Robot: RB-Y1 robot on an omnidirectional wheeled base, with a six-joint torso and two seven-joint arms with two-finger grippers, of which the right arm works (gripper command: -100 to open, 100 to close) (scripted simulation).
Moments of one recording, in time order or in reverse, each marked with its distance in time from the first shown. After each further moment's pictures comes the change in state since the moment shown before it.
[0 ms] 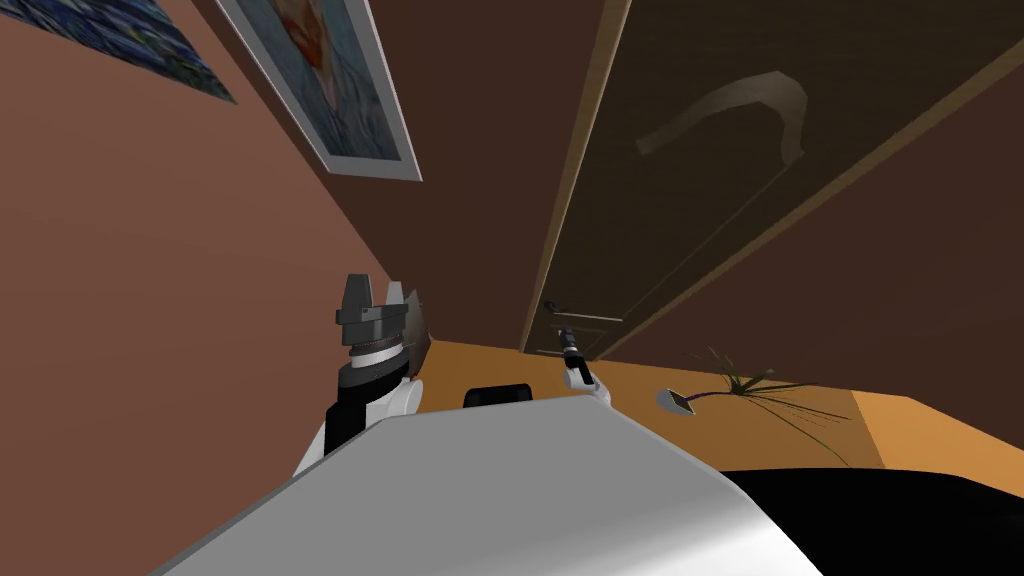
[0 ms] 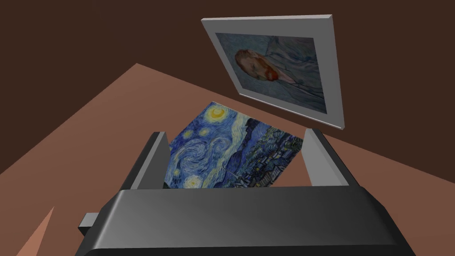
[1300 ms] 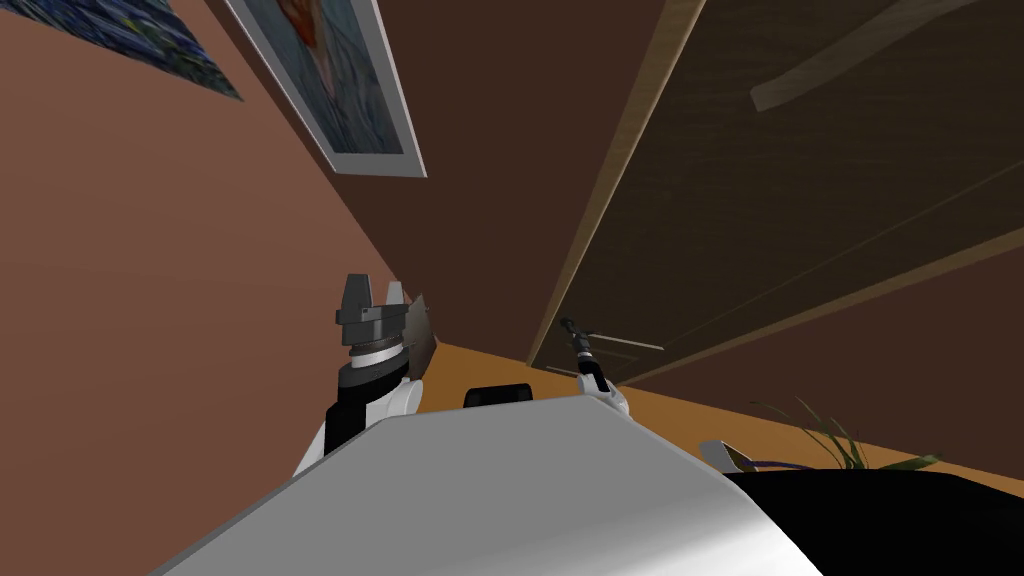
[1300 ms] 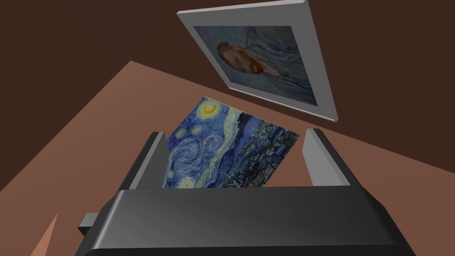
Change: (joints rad) arm 0.018 -0.077 -0.060 0.090 -0.029 -0.053 -0.074
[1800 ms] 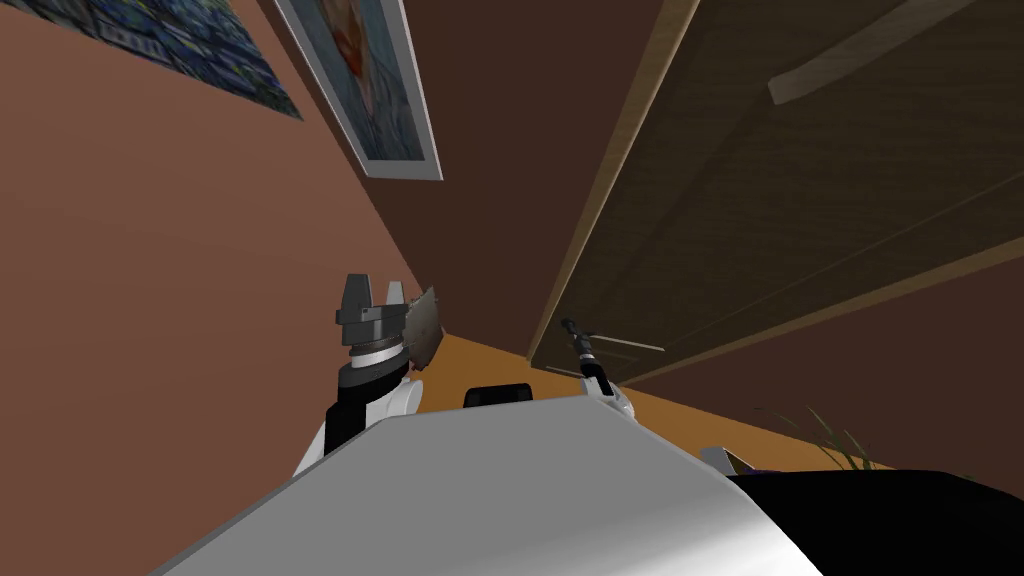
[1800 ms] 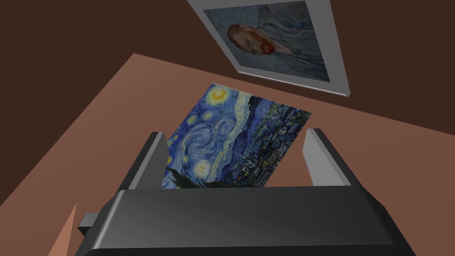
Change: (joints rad) arm 0.024 -0.033 0.032 -0.003 0.003 -0.032 -0.036
